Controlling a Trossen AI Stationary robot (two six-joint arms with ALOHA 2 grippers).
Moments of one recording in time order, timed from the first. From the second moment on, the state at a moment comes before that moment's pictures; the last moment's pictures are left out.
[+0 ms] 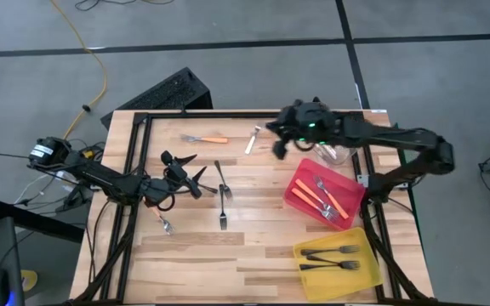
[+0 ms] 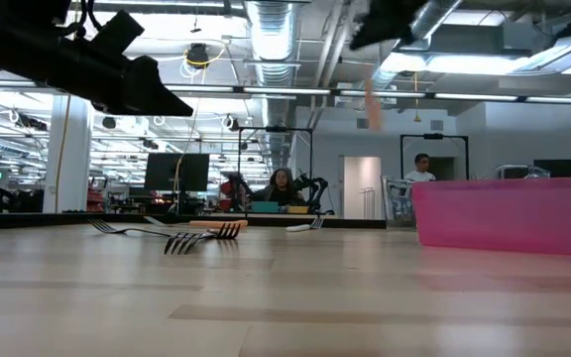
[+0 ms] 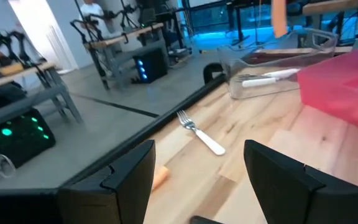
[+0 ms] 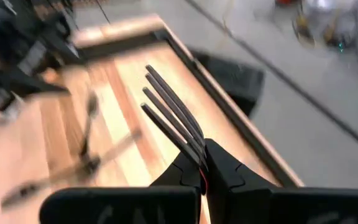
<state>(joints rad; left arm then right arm) -0.25 1.08 0.27 0.54 -1.02 -0.02 -0.23 1.30 1.30 -0.48 0.26 0.07</state>
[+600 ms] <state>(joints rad) -0.25 1.09 0.27 0.49 -1.00 -0.07 -0.27 1.26 1.30 -1.12 0.07 0.27</state>
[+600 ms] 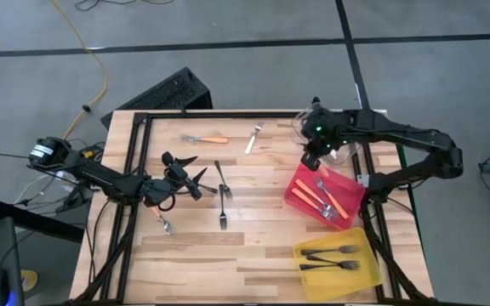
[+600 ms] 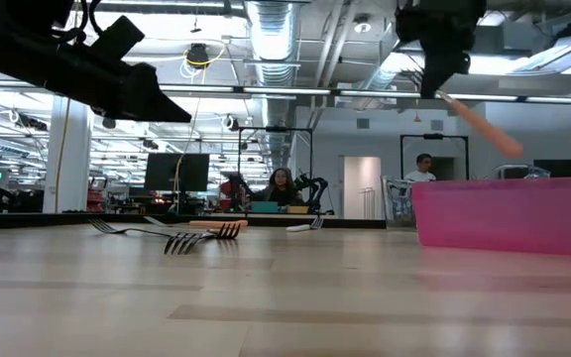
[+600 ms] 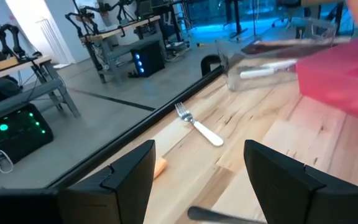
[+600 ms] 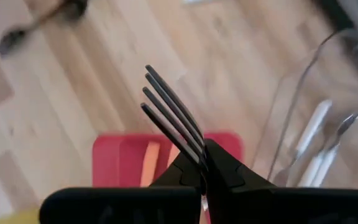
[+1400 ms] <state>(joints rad) -0.25 1.09 0.27 0.41 -1.00 -0.15 -0.22 1.16 0.79 -0.93 -0.39 0.27</state>
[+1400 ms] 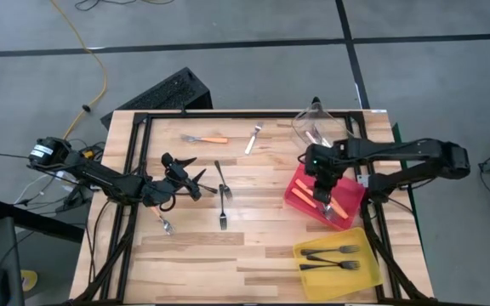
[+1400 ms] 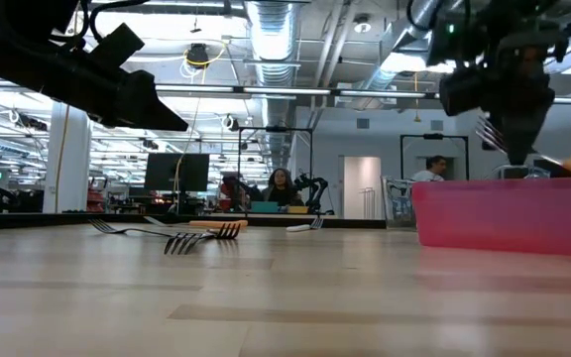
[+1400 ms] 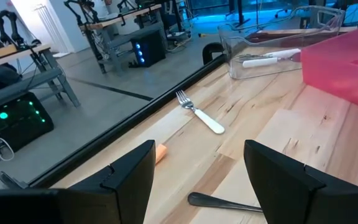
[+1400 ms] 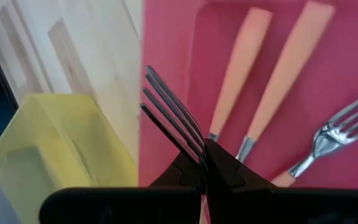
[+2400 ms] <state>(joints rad) -0.25 1.09 0.27 0.40 -1.01 -0.15 -0.54 1.39 0.76 -0.89 -0.49 -0.01</state>
